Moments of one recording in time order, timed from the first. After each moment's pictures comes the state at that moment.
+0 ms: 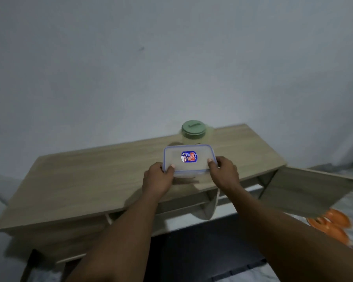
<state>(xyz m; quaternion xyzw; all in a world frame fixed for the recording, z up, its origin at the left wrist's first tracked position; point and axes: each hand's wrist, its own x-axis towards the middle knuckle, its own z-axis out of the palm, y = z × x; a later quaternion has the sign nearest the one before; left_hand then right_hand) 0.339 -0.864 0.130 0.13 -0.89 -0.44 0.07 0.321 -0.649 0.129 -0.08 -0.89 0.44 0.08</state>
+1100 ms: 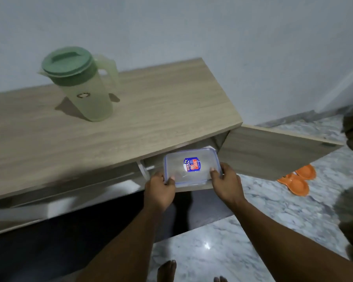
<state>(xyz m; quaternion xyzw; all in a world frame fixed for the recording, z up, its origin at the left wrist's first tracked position) 0.287 -0.543 -0.077 0.20 -0.86 -0.45 -0.11 0.277 -0.343 -0.085 -0.18 -0.88 0.44 -0.07</state>
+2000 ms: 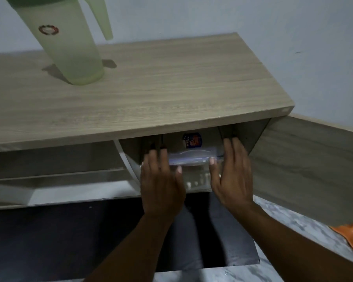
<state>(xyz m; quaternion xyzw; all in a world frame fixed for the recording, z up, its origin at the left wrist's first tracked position) 0.240 -0.498 -0.212 0.12 -0.96 -0.16 0.21 0.183 -0.332 -0.224 0.11 -0.94 0.28 0.17</state>
